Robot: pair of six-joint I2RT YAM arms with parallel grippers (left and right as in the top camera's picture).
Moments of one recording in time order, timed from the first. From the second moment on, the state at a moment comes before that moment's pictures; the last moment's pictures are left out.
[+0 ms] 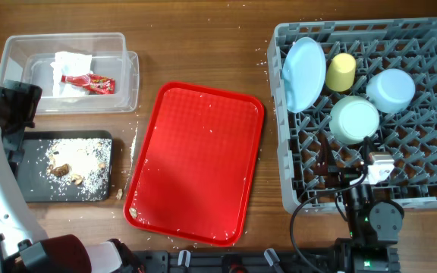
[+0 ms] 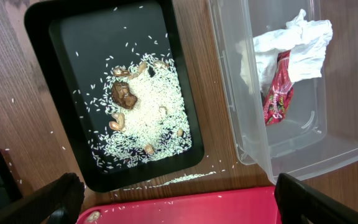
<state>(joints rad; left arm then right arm) 0.47 1.53 1.67 -1.41 -0.08 -0.88 -0.06 0.02 0.01 0.01 -0.13 0.15</state>
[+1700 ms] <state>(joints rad) 0.00 0.01 0.02 0.02 0.08 -0.34 -0.06 0.01 0.01 0.01 -0.13 0.15</state>
